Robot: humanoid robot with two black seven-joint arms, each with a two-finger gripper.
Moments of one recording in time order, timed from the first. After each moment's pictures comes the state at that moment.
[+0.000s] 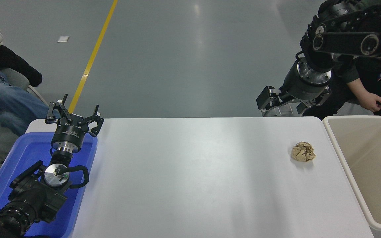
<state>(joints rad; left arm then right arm) -0.66 0.17 -0.93 -0.29 -0.24 -0.69 -0.32 2.06 -0.20 -1.14 1.11 -0.15 0.79 -0.13</state>
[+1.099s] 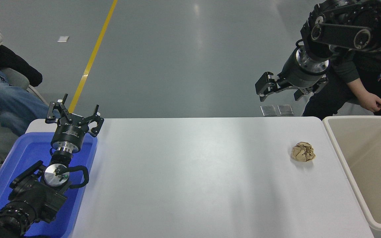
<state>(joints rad) -0.66 0.17 -0.93 -0.29 -0.24 -0.69 -0.32 1.95 -0.23 -1.09 0.88 -0.15 0.79 -0.12</state>
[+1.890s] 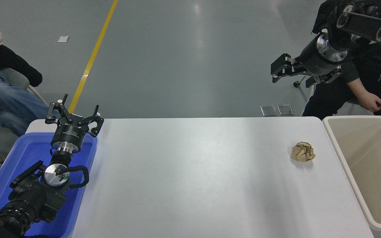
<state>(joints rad) -0.66 0.17 -0.94 -0.29 -0.24 -0.69 -0.32 1.85 -0.31 -1.05 0.74 -0.16 0.79 -0.12</state>
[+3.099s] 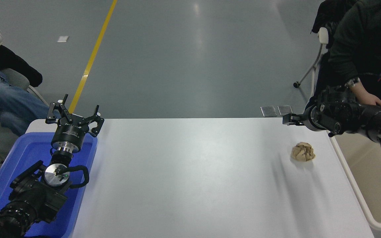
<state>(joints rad) -0.66 0.17 -0.93 -0.29 -0.24 -0.69 -0.32 1.16 -0.20 -0.99 0.41 -0.35 0.14 -0.12</state>
